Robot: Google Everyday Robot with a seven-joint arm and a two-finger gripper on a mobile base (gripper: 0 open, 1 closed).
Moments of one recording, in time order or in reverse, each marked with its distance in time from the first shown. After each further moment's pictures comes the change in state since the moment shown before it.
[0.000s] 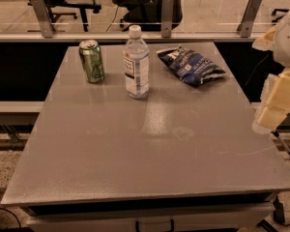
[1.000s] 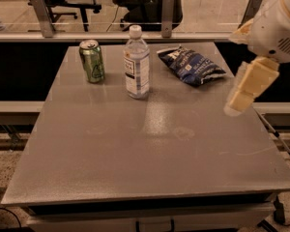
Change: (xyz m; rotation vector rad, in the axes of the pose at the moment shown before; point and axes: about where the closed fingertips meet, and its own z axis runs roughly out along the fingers) arm -0.036 -0.028 0.022 -0.013 -0.147 -0.005
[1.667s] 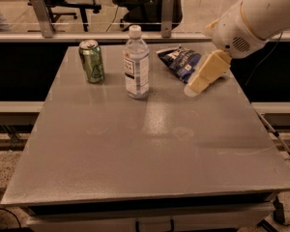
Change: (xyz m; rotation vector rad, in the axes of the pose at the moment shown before) arm -0.055 -0.051 0.054 0.049 -0.225 0.066
